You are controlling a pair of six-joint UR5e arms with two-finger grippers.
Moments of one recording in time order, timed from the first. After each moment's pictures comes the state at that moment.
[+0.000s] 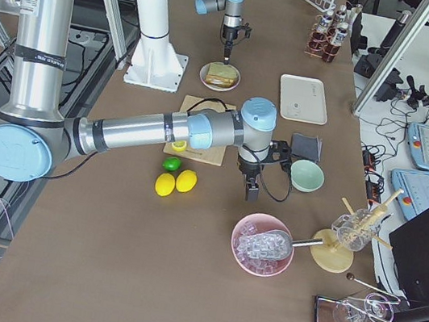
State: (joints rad) left arm -0.38 -1.93 -1.78 -2.14 -1.85 -1.42; right arm 1.39 -1.61 1.90 -1.56 2.27 0.09
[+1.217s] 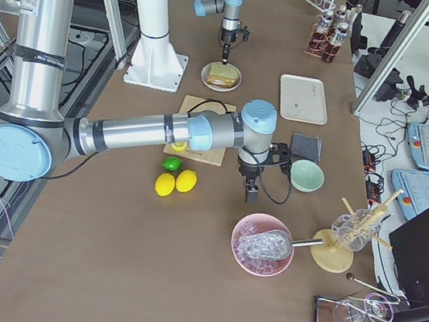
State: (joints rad) left arm -0.38 -1.94 -1.76 -2.13 -1.85 -1.41; right arm 1.40 -1.61 1.88 -1.56 2.28 0.08
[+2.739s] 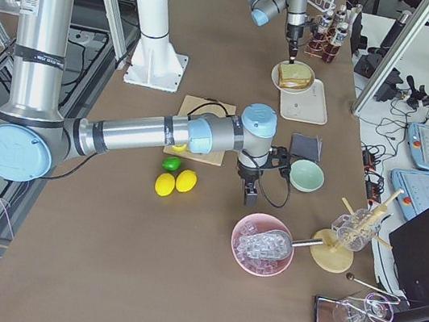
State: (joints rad) left arm -0.82 -2.38 -1.24 -2.13 -2.08 -1.27; right arm 1.40 -1.61 1.87 -1.56 2.28 0.08
